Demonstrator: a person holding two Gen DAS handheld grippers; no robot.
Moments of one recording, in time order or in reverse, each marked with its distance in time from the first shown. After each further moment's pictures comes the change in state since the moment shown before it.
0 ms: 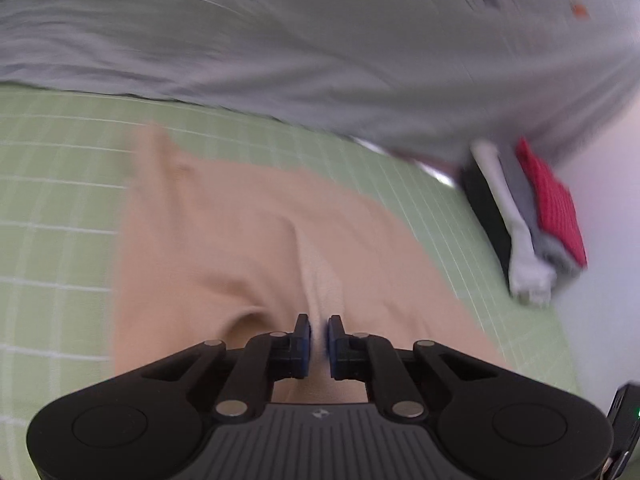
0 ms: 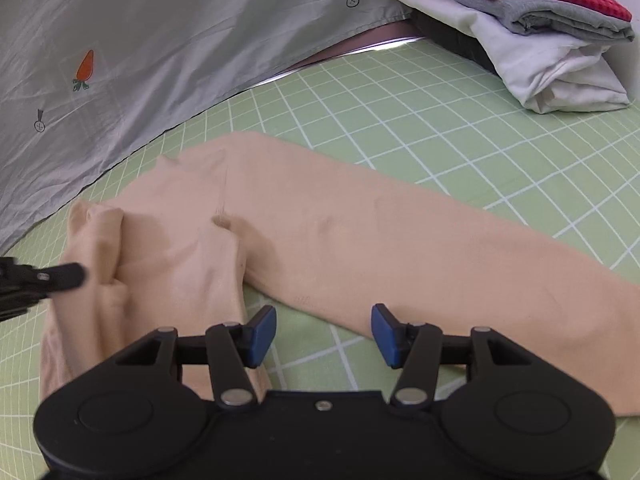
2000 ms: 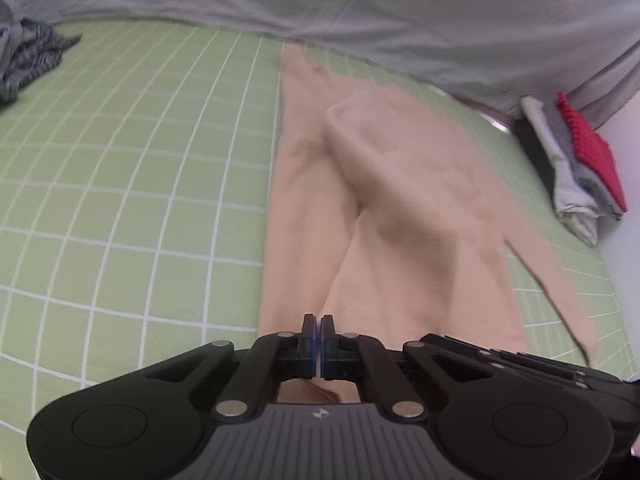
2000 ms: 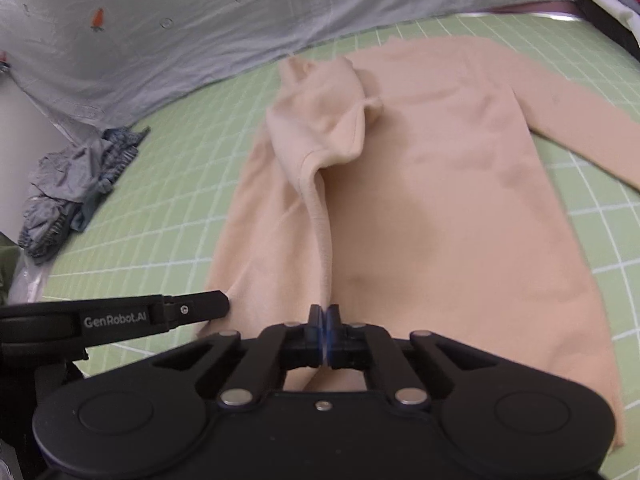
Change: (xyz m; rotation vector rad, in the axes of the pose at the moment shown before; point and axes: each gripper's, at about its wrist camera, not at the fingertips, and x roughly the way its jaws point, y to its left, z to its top) left arm -0.129 0.004 -0.158 -0.024 0.040 0.220; right arm -0.081 0.108 -0.126 -0.249 0.147 0.341
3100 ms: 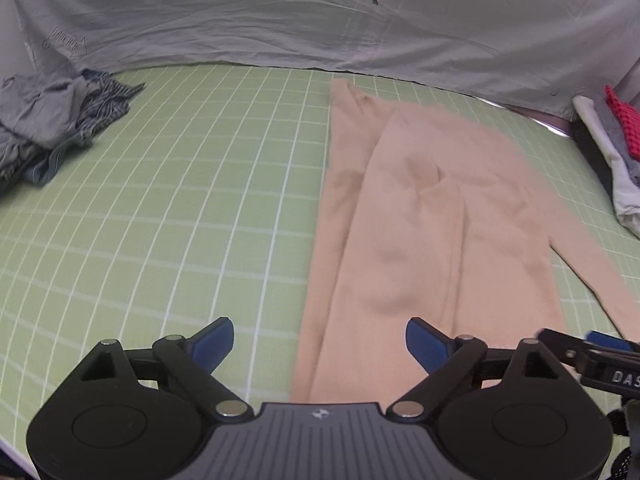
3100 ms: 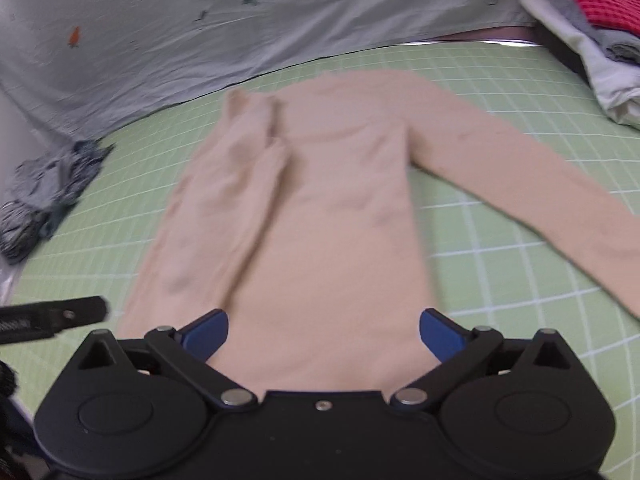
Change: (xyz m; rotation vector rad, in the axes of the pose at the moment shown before) left arm -0.010 -0.037 0.003 0.033 -0.052 0.293; right arm -0.032 -0.087 0.021 -0.026 -0.043 -0.131
